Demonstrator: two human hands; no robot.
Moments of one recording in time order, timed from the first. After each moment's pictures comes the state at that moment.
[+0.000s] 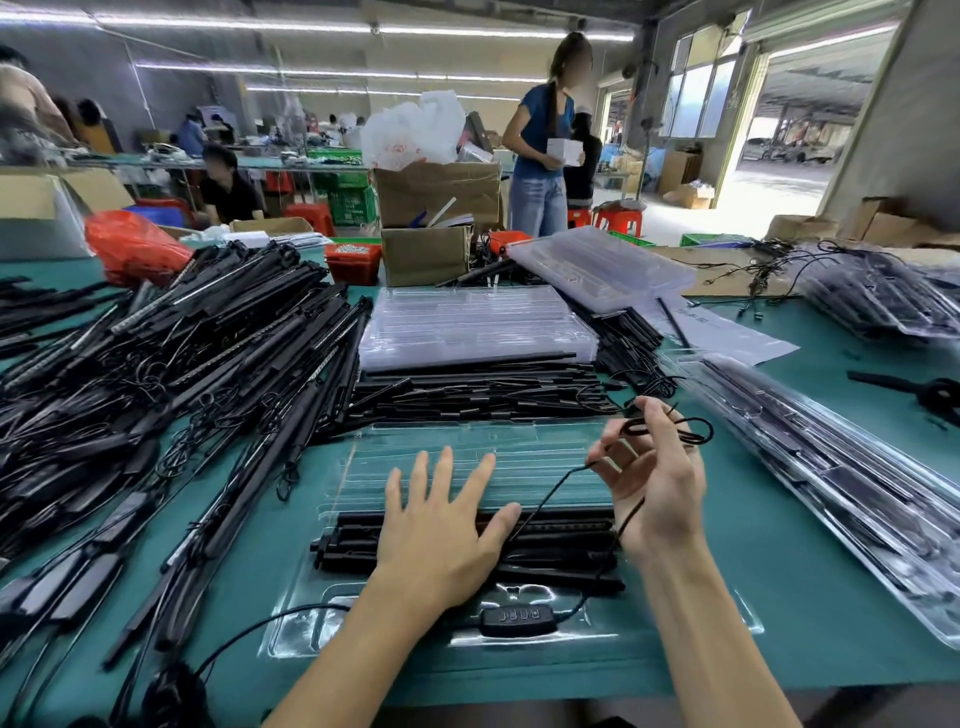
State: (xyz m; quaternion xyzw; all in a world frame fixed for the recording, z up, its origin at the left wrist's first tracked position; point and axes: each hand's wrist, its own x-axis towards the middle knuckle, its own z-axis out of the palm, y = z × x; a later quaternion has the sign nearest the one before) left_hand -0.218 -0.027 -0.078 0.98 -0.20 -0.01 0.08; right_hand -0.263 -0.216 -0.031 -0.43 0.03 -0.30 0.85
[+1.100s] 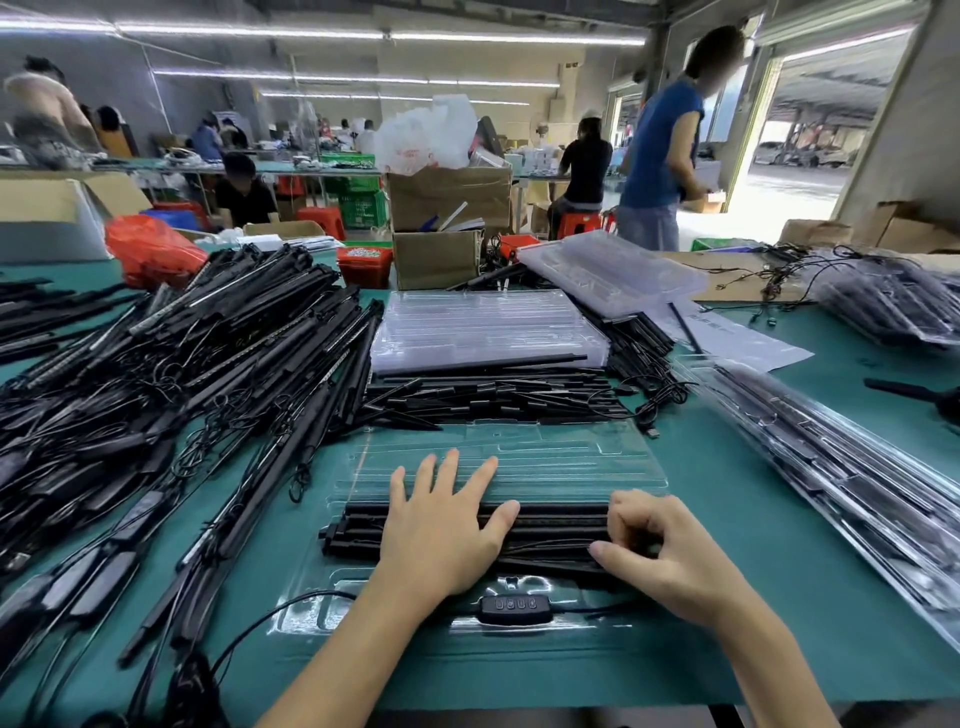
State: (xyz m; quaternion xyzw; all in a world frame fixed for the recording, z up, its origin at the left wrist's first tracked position) left_hand -0.204 -0.024 -0.080 0.98 -0.19 0.01 0.07; right_hand -0.297 -0.251 -0.060 -0.88 -0.10 -0.12 0.45
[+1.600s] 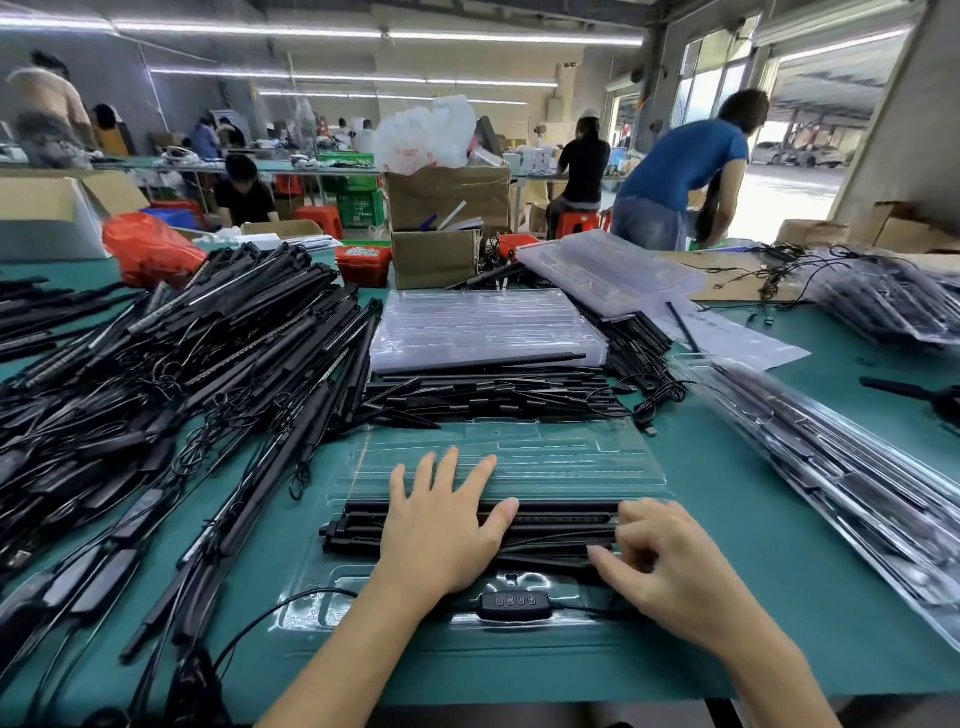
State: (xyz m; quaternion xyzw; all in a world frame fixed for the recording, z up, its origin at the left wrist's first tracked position) left_hand -0.204 -0.025 -0.080 0.98 -0.19 0.01 0.07; right_hand -0.309 -0.246 -0.066 -0.94 -0.08 -0.19 0.28
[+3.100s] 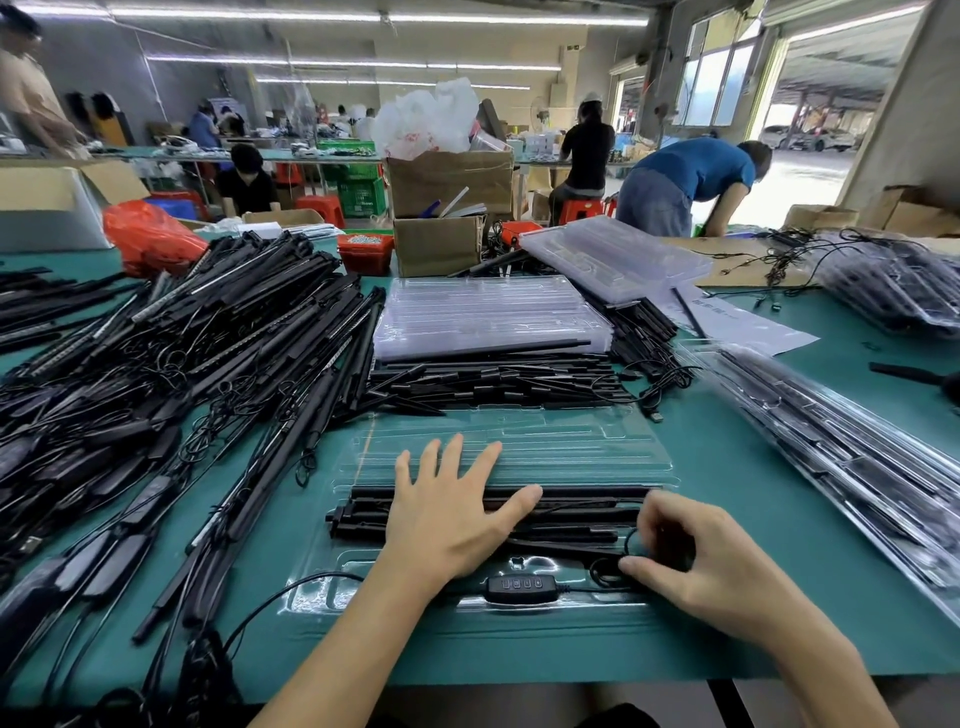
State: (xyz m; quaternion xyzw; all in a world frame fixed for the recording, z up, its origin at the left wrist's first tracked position) left_hand -0.209 -0.022 -0.074 0.98 -0.19 -0.02 0.11; right_hand -0.326 -0.268 -0.062 -0.92 -0.07 -0.12 0.36
